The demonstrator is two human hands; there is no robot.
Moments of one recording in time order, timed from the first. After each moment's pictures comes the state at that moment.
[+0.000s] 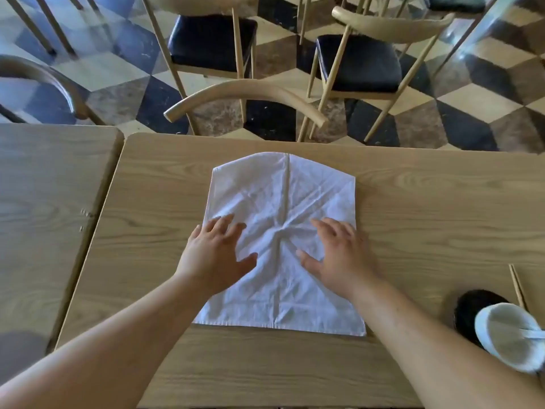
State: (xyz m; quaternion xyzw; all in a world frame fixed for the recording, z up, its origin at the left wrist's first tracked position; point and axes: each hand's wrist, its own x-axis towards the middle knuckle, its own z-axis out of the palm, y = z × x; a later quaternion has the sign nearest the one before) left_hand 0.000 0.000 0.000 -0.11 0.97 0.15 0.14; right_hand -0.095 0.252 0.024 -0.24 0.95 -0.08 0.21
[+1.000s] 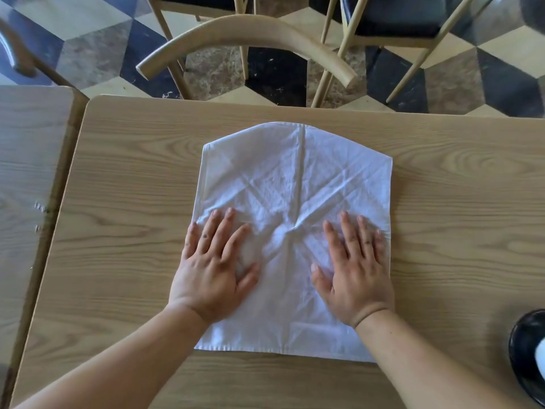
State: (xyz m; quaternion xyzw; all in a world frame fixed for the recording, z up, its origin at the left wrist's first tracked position) left_hand 0.012 -0.006 -0.102 -0.08 0.99 0.10 0.04; right_hand -0.090 0.261 -0.104 -0.26 0.96 -0.03 0.04
